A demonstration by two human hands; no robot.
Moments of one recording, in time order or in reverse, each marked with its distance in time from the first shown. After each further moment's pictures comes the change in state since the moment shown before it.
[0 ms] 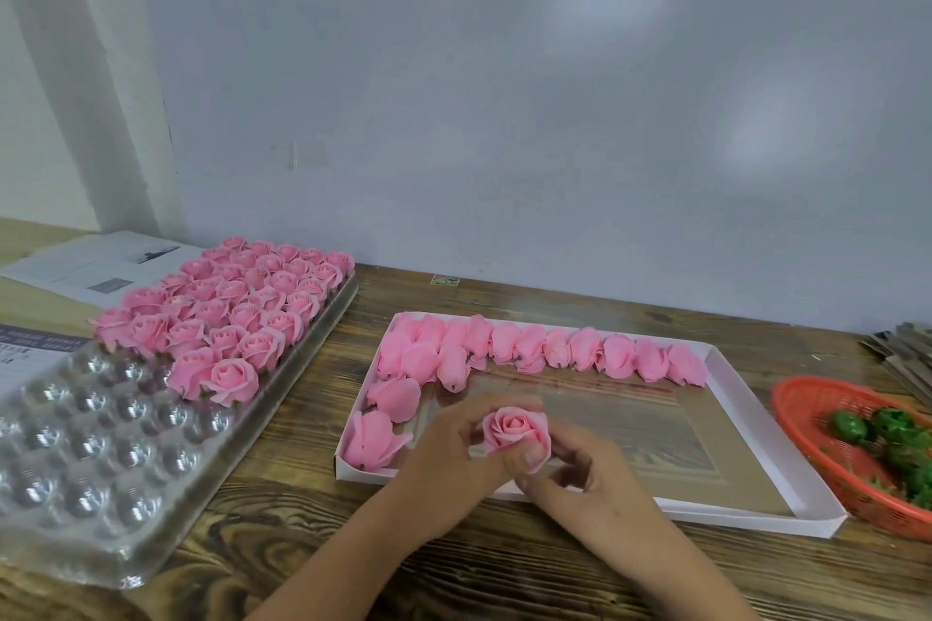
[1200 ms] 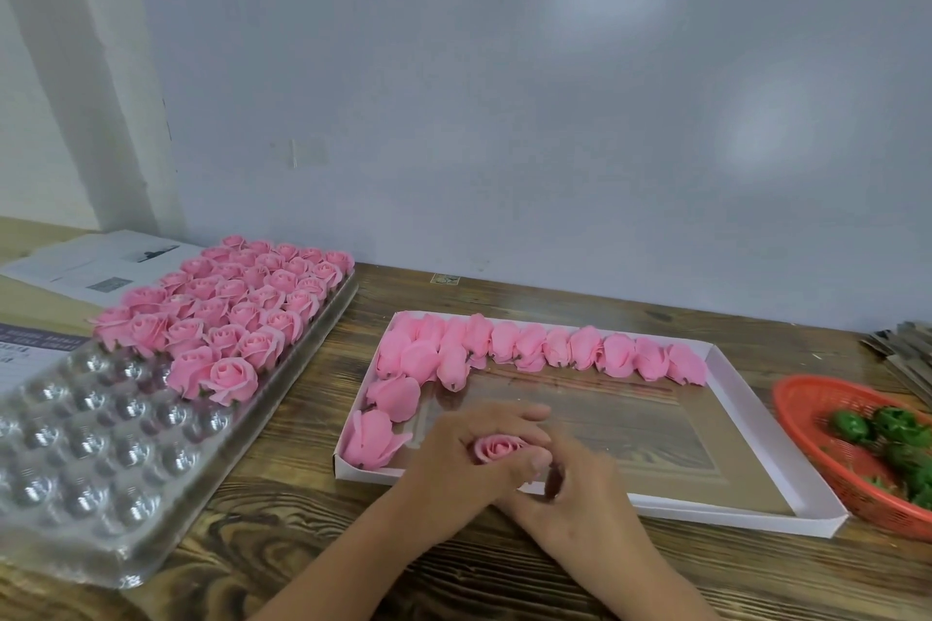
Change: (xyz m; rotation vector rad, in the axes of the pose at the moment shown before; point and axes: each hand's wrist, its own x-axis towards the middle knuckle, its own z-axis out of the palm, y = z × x) left_hand -0.001 -0.004 0.004 -0.008 0.018 0.016; right_hand -0.005 0.003 0.017 -0.281 0.179 -0.058
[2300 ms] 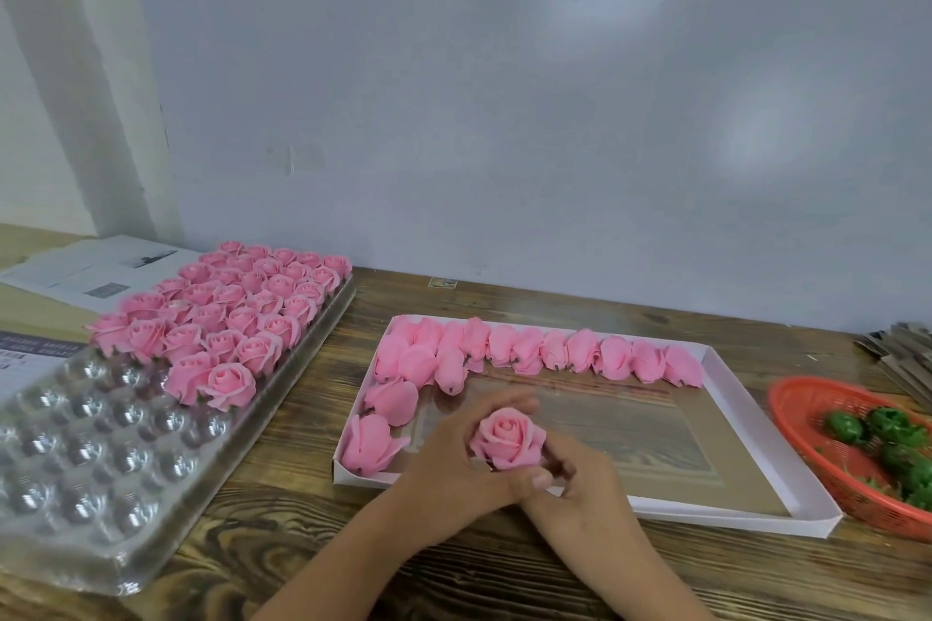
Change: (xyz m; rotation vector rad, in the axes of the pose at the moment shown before) left_hand 0.001 0.000 -0.004 0.018 -0.057 -0.048; right_hand 0.004 0.007 0.003 0.109 0.041 0.012
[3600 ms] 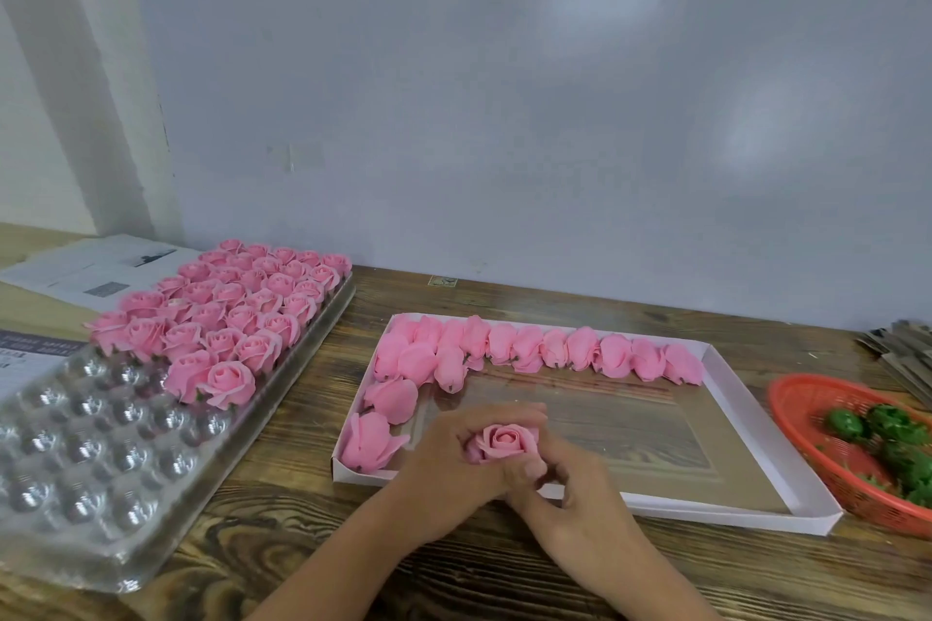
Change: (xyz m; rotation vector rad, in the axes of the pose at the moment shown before) left_hand 0.001 -0.001 0.000 -0.139 -0.001 0.014; right_hand -0.004 -0.003 -0.005 0.051 -0.131 -0.020
